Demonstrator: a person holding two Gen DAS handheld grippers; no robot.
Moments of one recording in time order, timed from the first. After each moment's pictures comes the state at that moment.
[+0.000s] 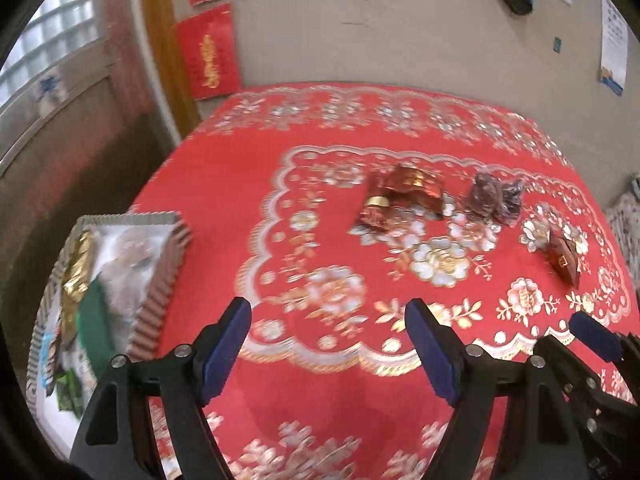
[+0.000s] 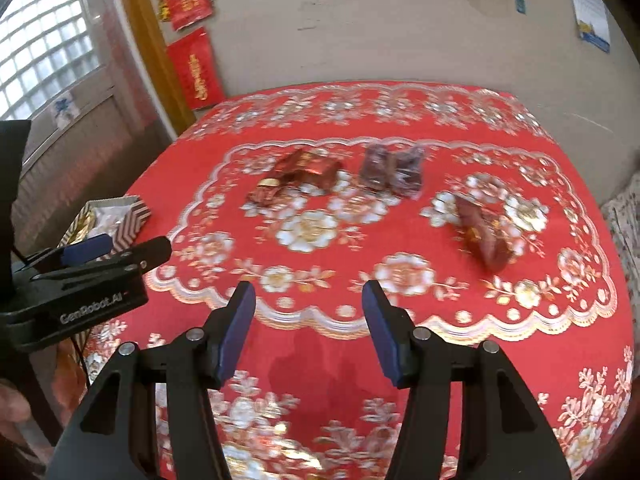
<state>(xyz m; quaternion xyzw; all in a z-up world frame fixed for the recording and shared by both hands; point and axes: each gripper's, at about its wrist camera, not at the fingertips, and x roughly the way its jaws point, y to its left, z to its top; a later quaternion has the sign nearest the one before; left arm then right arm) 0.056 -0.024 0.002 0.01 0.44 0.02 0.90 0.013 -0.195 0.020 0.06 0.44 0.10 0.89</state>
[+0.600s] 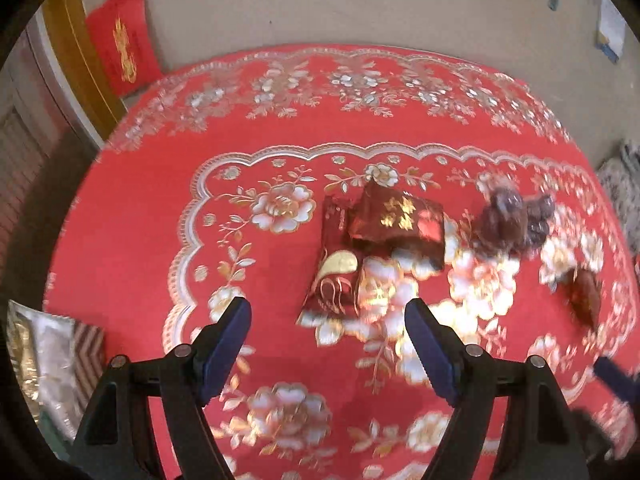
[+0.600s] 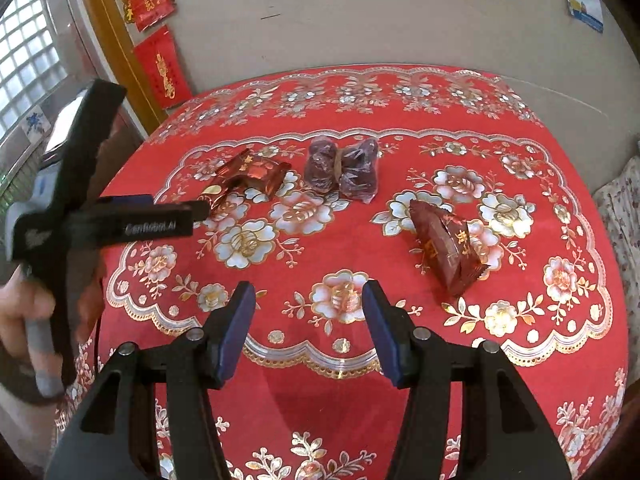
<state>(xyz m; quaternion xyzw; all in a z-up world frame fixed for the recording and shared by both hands) 0.183 -0.043 -0.033 0.03 0.52 -0.06 0.85 0.051 -0.230 0.008 0.07 0.46 0.08 0.88</state>
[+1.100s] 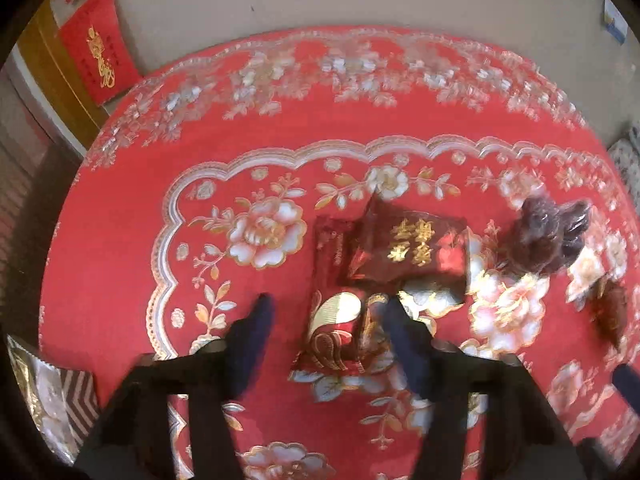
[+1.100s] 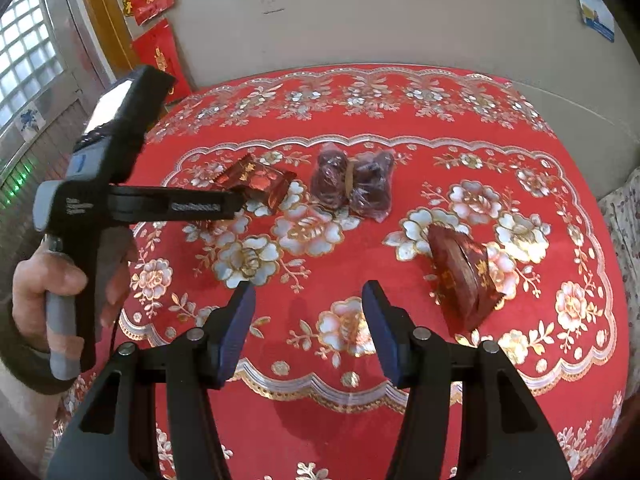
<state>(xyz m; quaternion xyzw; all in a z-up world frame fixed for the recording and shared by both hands) 0.217 -0.056 -0.053 0.06 0.53 -0.06 0.84 0.077 -0.216 0.008 0.05 0.46 0.09 0.88</state>
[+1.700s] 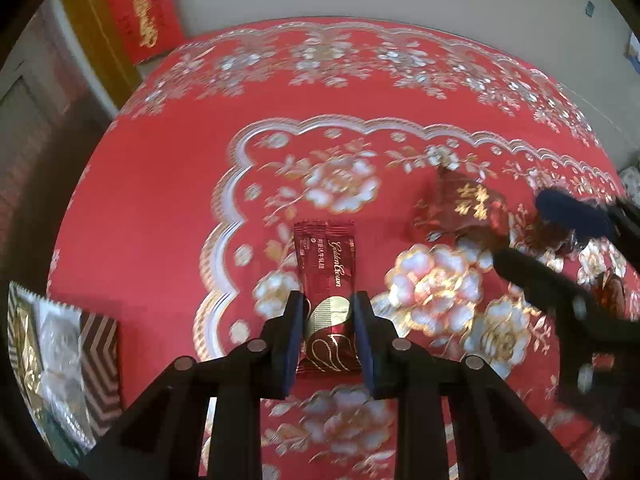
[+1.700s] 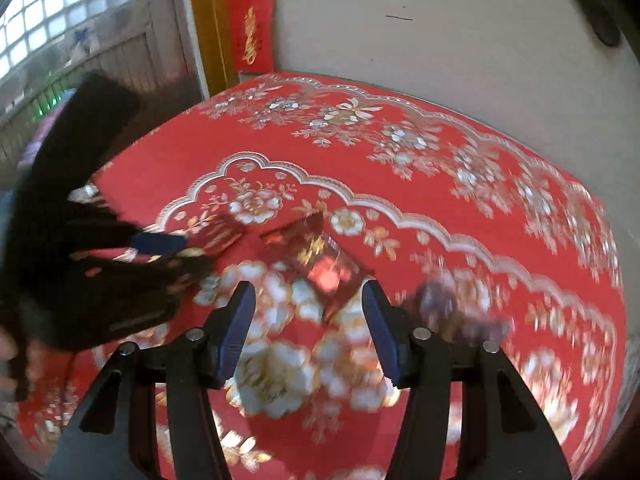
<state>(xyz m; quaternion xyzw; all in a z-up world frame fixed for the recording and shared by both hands) 0.188 -0.007 -0.051 0.02 0.55 -0.02 0.83 0.181 -0.152 -0.012 -0.10 0.44 0.24 0.86</state>
